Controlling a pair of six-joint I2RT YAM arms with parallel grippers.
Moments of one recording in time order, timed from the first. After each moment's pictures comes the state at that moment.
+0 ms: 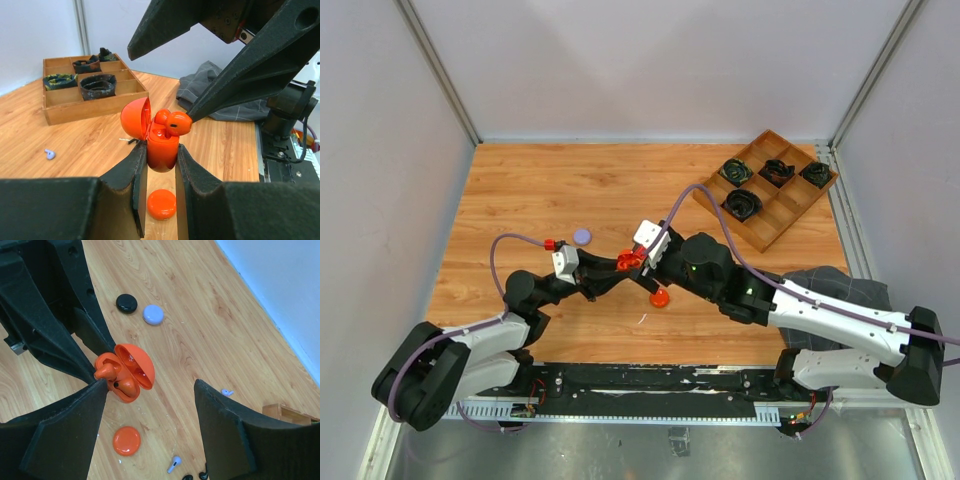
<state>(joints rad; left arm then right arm) -0.50 1.10 0.13 1.31 0.70 -0.27 1.13 1.14 0.94 -0.07 0.19 -0.28</state>
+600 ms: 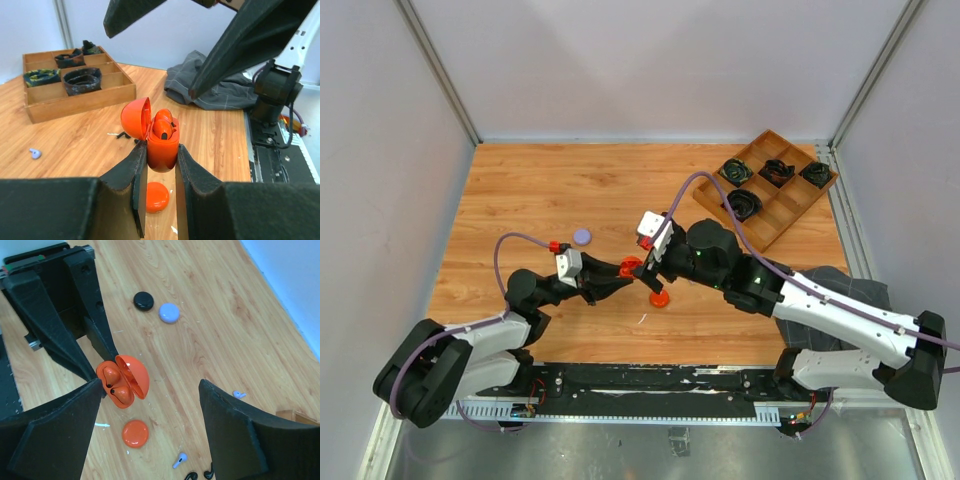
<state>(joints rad) -0.50 1.11 0.13 1.29 0.77 -0.26 1.08 1.16 1.02 -0.17 0.06 -0.26</state>
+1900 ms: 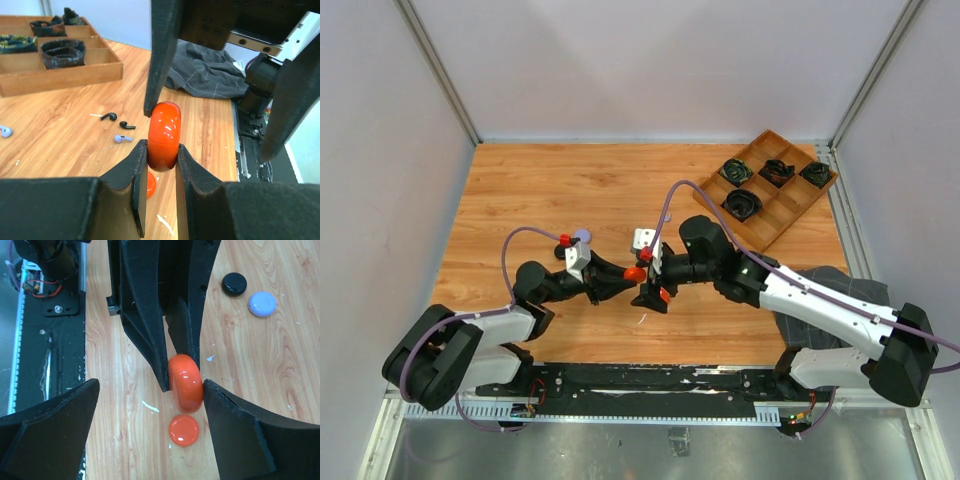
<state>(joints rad) -0.50 1.21 0.16 1.29 0.83 -0.32 0.95 1.22 0.96 -0.22 -0.47 -0.27</state>
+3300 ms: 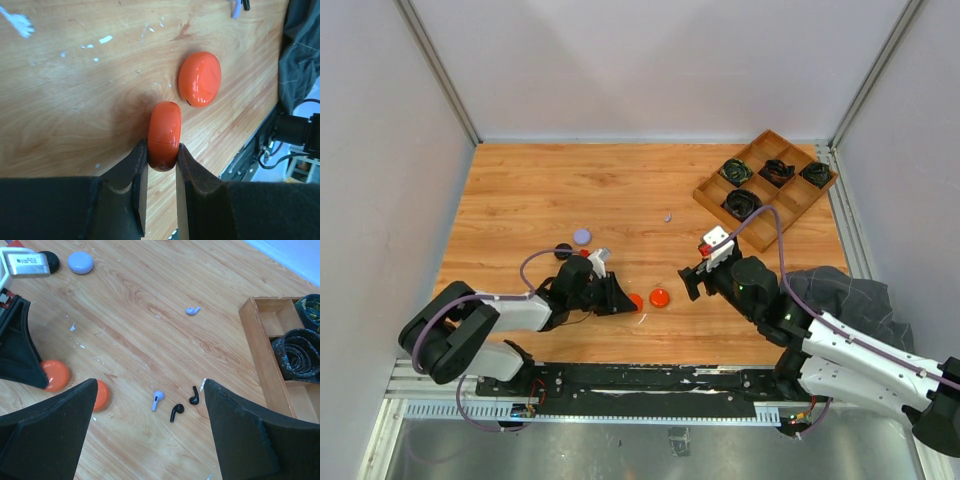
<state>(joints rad) -0.63 1.34 0.28 0.44 0.38 -0.83 0.93 0.80 0.53 -0.01 0.31 -0.06</state>
